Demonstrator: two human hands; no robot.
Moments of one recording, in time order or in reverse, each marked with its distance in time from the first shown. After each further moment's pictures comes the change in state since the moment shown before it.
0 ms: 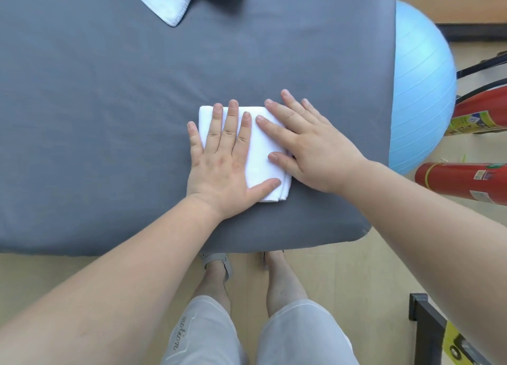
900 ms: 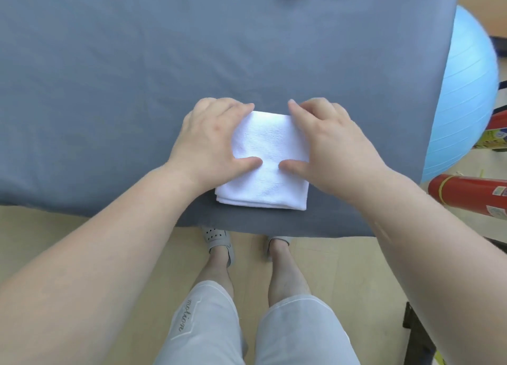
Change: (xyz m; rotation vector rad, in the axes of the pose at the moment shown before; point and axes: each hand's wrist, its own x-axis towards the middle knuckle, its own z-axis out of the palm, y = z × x) left_hand -0.030 -0.073 -0.031 -0.485 0.066 -0.062; right_hand 0.011 -0.083 -0.032 0.110 -0.129 0.323
